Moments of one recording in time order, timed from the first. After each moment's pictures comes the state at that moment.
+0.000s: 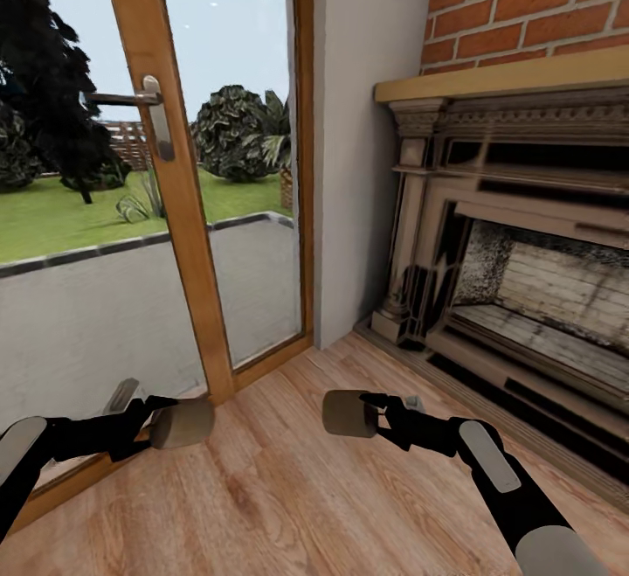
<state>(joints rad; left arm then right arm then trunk) -0.45 0.44 0.09 -1.05 1.58 1.00 0.35 -0.52 -0.12 0.08 -0.92 -1.22 0.86 0.09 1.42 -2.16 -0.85</state>
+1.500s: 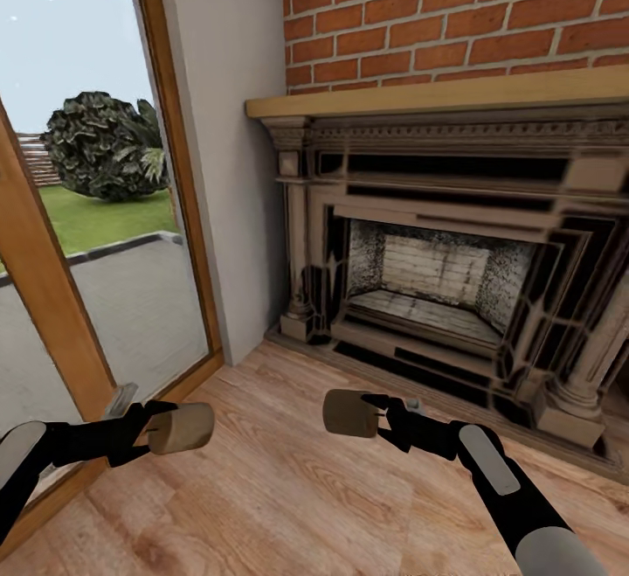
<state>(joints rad) -0.44 0.44 0.09 -1.05 1.58 1.00 0.35 -0.52 -0.12 0.08 -0.88 -1.21 0.83 0.14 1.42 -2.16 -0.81</state>
